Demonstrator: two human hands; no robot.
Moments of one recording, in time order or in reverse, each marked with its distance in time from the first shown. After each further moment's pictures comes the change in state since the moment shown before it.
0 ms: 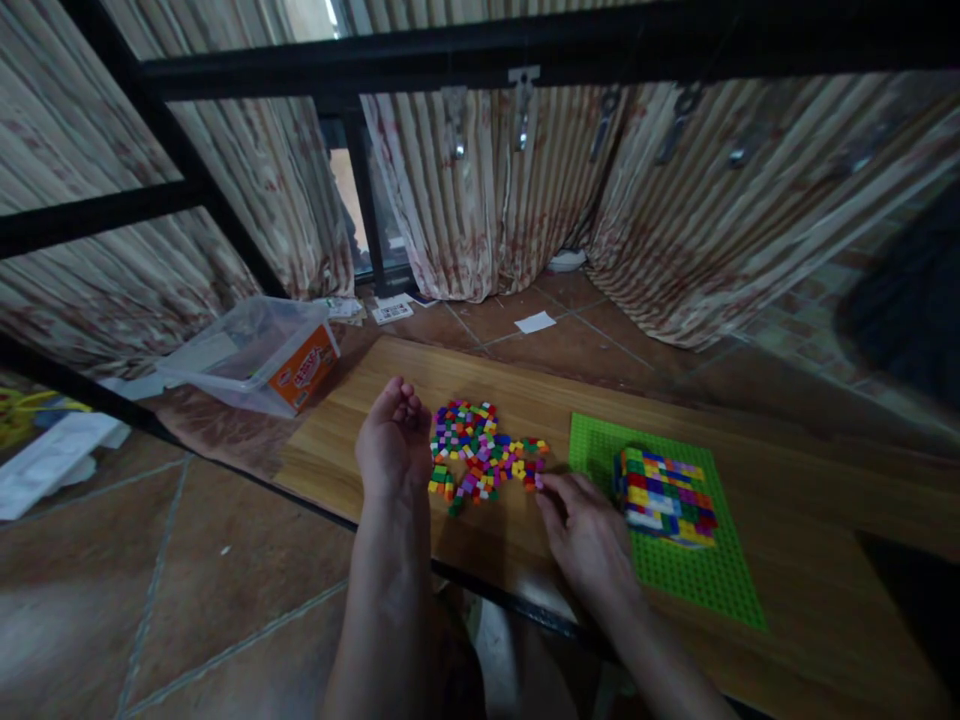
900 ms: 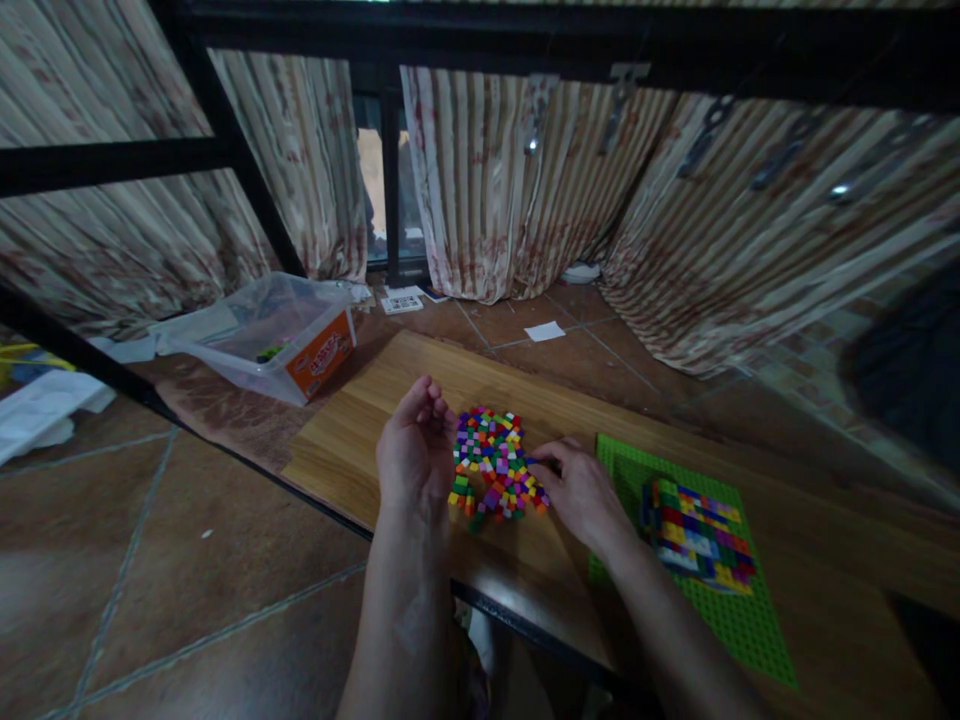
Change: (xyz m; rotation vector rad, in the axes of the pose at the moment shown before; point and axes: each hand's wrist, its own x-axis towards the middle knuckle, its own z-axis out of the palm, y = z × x) left_hand 0.006 0.010 -0.006 -0.089 -0.025 -0.123; right_hand 0.076 -0.011 0.014 -0.028 -0.196 -0.005
